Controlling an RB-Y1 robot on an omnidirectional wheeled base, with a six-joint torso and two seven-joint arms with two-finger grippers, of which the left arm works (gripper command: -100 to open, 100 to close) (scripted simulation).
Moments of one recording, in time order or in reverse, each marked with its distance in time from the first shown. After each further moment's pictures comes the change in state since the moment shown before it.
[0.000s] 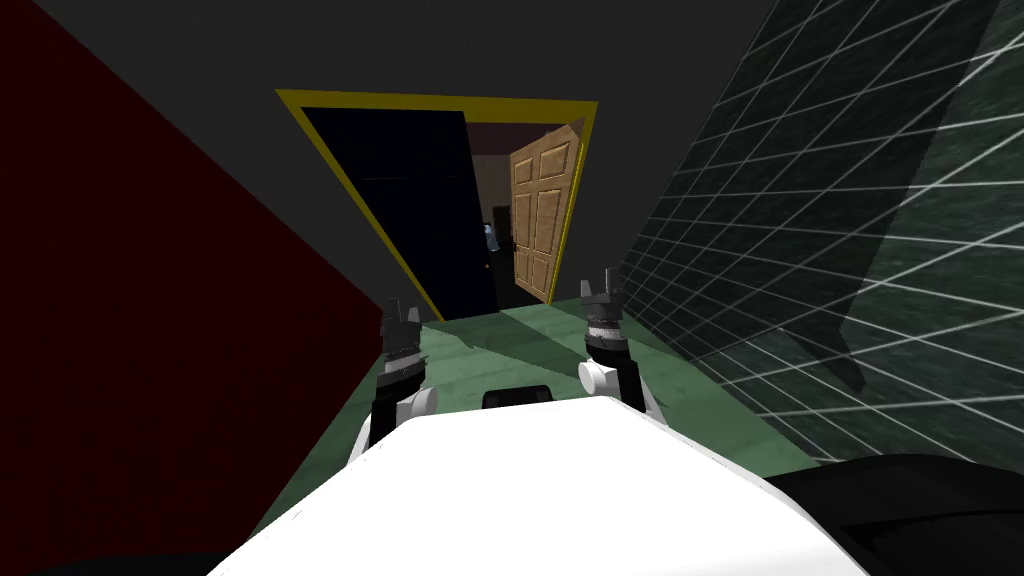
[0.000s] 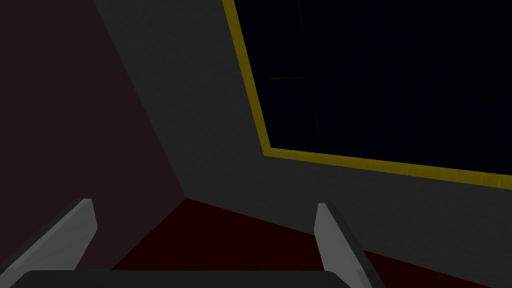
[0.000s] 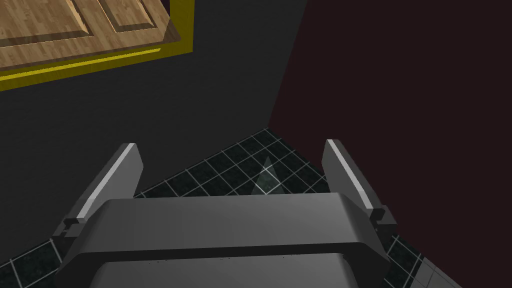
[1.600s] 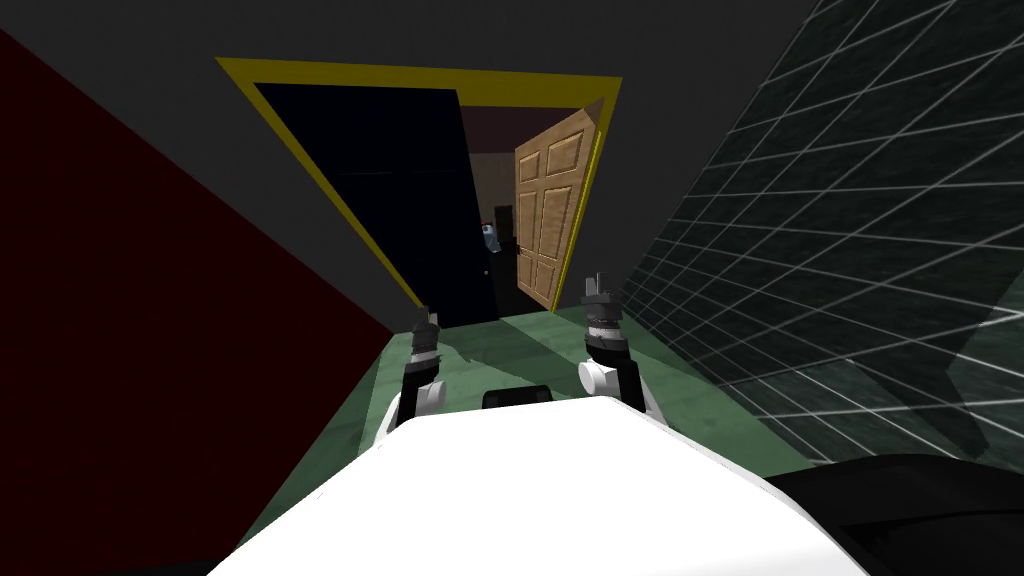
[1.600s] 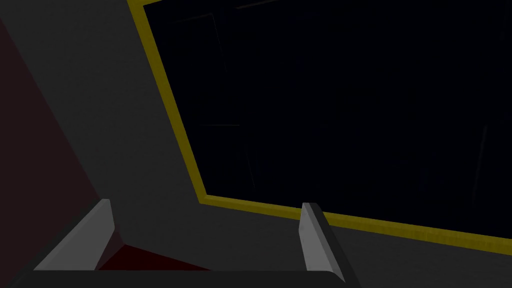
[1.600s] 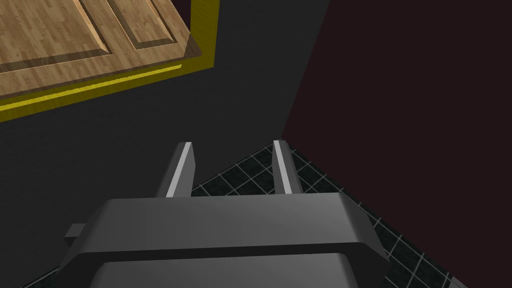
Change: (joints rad) arm -0.145 0.081 0.001 0.325 0.001 -0.060 0.045
